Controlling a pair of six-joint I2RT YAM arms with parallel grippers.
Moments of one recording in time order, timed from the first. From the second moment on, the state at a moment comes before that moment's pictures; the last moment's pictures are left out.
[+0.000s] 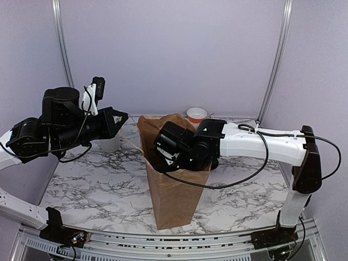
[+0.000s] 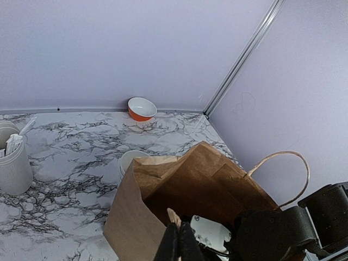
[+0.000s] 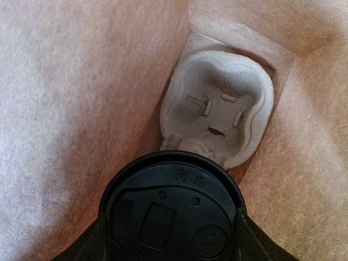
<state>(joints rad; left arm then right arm) -1.12 1.08 1.24 -0.45 -0.47 -0.60 1.17 1.84 1.66 -0.99 0.04 0.52</state>
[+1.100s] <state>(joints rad) -1.12 1.09 1.23 -0.45 -0.50 -0.60 1.18 1.88 1.68 -1.07 0.03 0.49</state>
